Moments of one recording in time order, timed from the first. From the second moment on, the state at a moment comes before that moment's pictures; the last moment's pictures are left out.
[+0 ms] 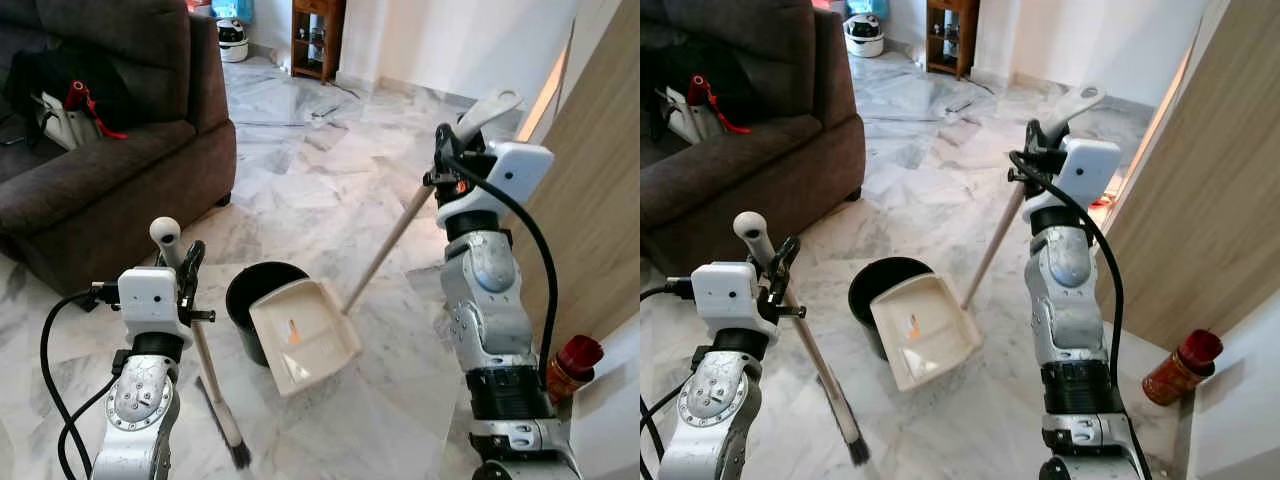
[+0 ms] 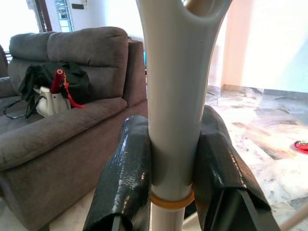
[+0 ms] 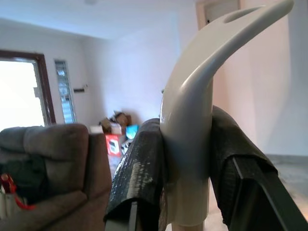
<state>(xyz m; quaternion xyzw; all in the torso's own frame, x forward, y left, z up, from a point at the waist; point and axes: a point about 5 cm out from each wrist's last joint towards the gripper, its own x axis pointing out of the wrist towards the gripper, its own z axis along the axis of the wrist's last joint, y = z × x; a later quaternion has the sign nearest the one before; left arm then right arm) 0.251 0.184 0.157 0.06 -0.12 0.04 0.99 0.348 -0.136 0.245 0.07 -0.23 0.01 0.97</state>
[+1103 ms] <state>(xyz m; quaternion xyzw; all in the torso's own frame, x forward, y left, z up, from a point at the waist) 0.250 0.181 0.155 0.06 -0.12 0.04 0.99 0.345 -0.111 0.238 0.10 -0.20 0.06 0.97</state>
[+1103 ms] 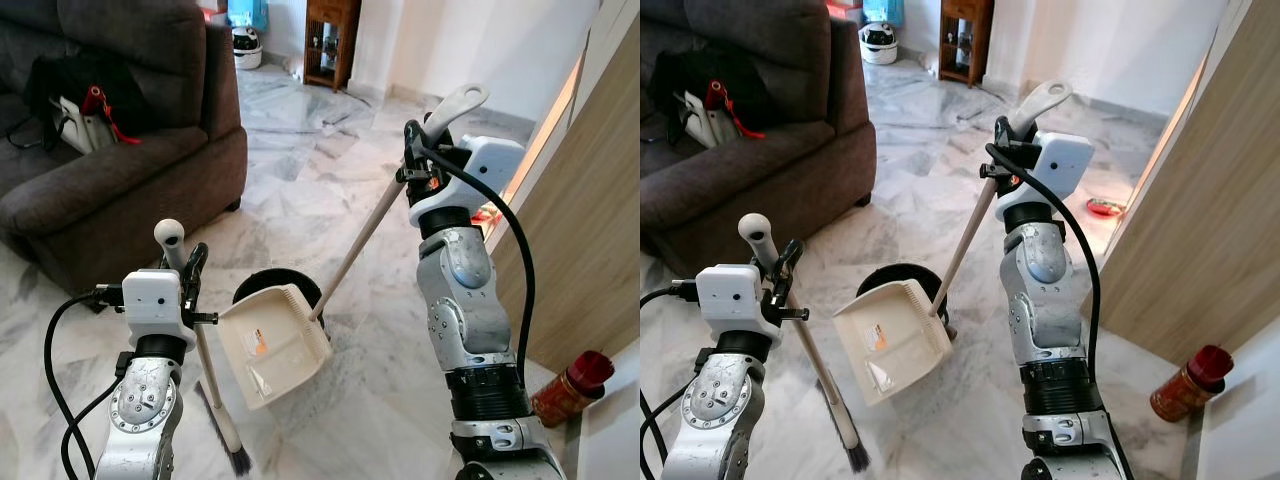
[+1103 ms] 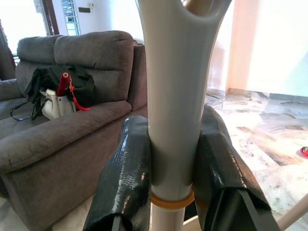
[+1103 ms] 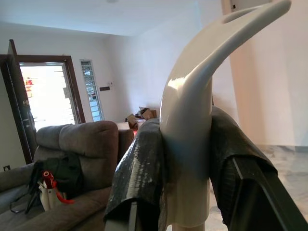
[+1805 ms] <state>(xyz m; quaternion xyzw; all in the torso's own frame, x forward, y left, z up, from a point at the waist) 0.252 0.186 0.160 0.06 -0.13 0.05 0.99 0.345 -0.111 0.235 0.10 -0.19 0.06 0.97</state>
